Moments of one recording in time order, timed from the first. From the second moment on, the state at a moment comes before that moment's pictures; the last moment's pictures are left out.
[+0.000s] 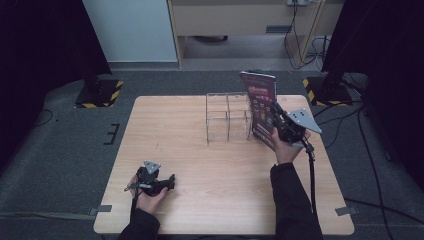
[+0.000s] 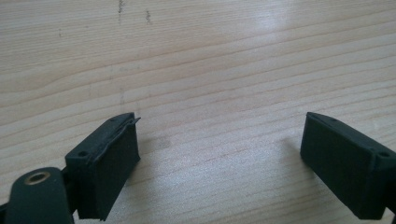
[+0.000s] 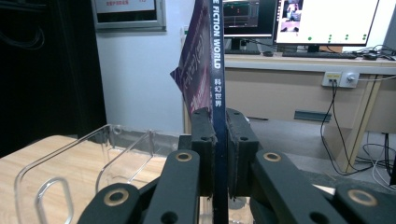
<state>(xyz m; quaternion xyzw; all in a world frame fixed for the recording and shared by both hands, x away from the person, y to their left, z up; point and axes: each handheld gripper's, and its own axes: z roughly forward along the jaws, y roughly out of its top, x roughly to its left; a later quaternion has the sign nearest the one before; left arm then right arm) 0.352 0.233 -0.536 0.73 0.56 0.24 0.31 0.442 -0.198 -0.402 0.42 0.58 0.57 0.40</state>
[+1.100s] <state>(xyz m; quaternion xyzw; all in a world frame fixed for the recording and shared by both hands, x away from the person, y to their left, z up) 0.352 0.233 -0.536 0.73 0.56 0.24 0.31 0.398 -0.222 -0.422 0.48 0.62 0.52 0.35</state>
